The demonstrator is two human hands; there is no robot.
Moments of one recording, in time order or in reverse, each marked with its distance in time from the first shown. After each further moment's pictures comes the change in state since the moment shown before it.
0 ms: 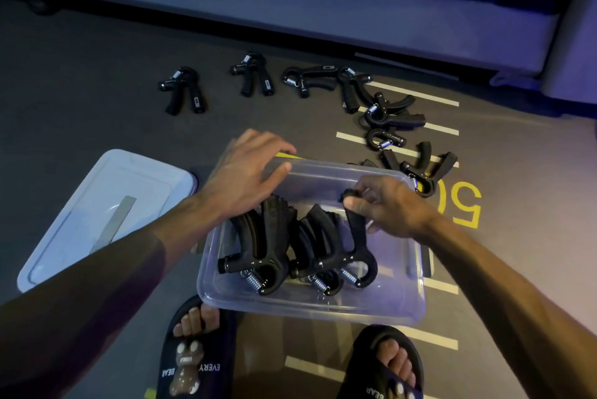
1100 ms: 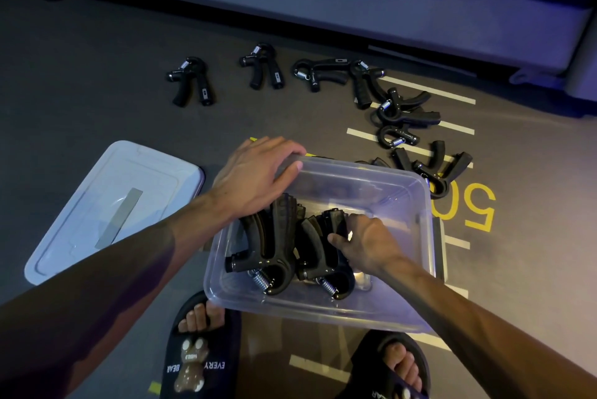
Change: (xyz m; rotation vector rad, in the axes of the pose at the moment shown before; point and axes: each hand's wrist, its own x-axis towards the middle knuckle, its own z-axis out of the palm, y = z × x) left_hand 0.000 -0.007 0.009 0.074 -0.073 -0.037; right_hand 0.009 0.016 0.081 -0.343 0.010 0.202
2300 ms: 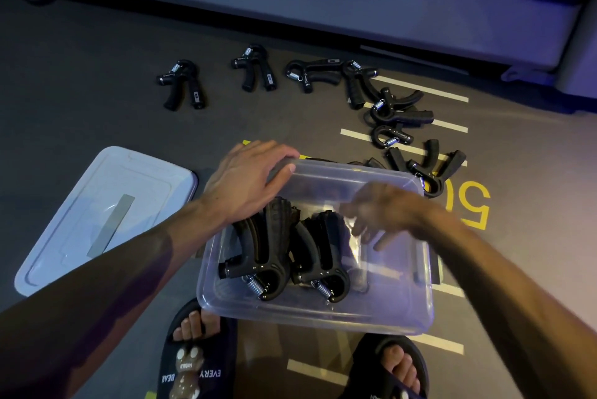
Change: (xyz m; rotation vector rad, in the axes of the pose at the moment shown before) left_hand 0.001 0.001 -0.001 -0.001 -0.011 -0.019; right_hand -0.007 -0.018 -0.095 0.301 -0.346 0.086
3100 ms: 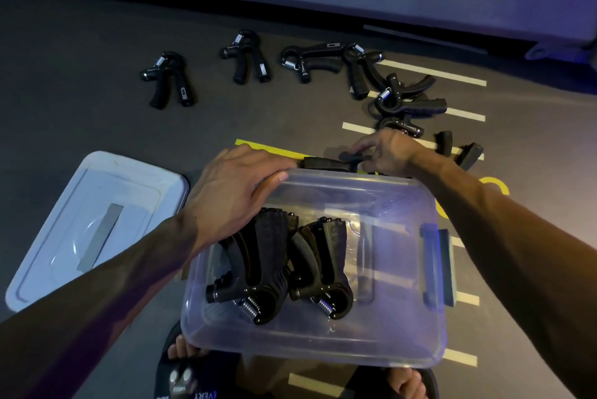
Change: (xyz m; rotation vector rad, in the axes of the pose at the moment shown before) left_hand 0.005 -0.010 0.005 0.025 0.000 0.064; right_hand 0.133 0.028 -0.080 -0.431 0.289 -0.354
